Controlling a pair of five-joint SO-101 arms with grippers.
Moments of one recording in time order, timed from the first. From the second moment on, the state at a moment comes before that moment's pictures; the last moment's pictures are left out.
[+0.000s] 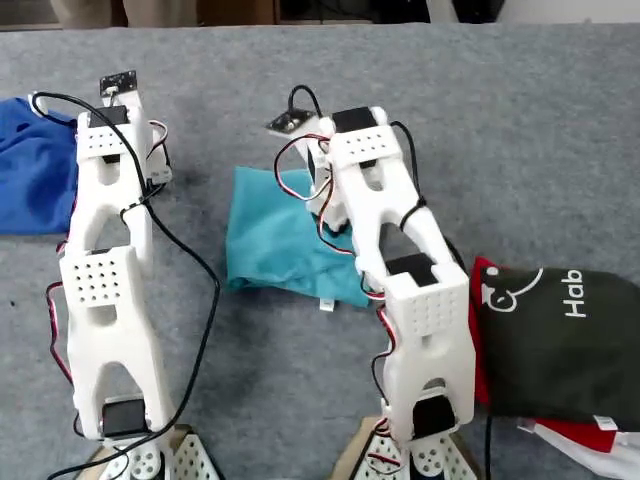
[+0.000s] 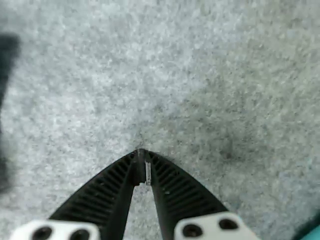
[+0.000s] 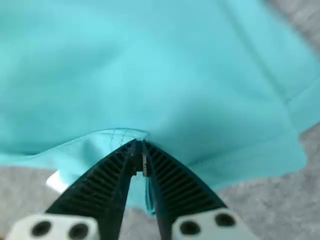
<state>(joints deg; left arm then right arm) -12.4 54.3 -47.0 78.6 -2.1 -18.6 37.5 -24.7 93.3 21.5</state>
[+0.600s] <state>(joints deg) -12.4 54.3 -47.0 78.6 -2.1 -18.6 13.1 12.1 91.1 27.0</state>
